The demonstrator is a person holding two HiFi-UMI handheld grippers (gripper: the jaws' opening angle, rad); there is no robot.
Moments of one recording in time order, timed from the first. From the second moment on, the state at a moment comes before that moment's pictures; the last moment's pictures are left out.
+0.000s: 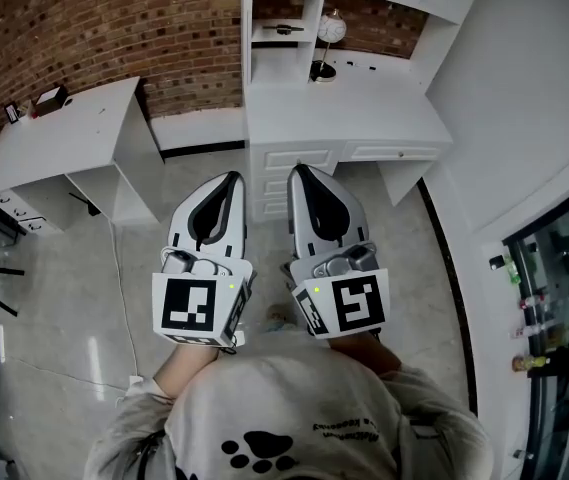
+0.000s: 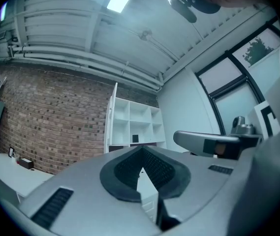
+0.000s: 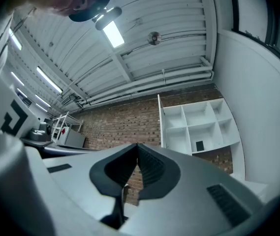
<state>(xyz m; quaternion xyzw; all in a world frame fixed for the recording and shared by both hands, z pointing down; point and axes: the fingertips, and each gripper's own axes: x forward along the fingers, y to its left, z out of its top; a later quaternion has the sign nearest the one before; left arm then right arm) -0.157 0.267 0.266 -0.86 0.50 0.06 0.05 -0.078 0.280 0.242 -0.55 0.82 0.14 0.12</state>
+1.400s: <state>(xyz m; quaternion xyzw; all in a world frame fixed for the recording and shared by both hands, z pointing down) -0.108 0.045 0.263 -0.84 0.54 0.07 0.07 -0.024 0.054 0.247 -0.51 0.84 0.13 0.12</state>
